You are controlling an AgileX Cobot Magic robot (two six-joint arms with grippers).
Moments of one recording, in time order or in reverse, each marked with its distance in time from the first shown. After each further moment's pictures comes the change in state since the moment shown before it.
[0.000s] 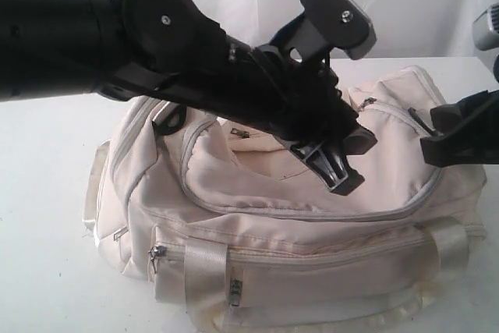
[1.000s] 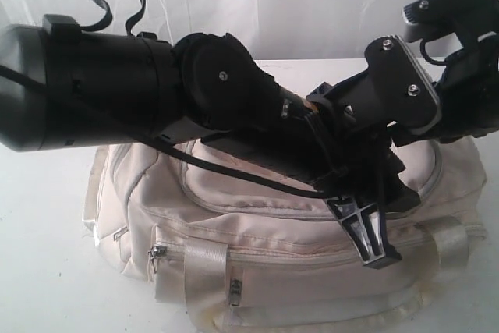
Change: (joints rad) left arm -0.121 0.062 0.000 0.000 -0.026 0.115; right arm 0.000 0.313 -0.263 -0.002 0.259 -0.113
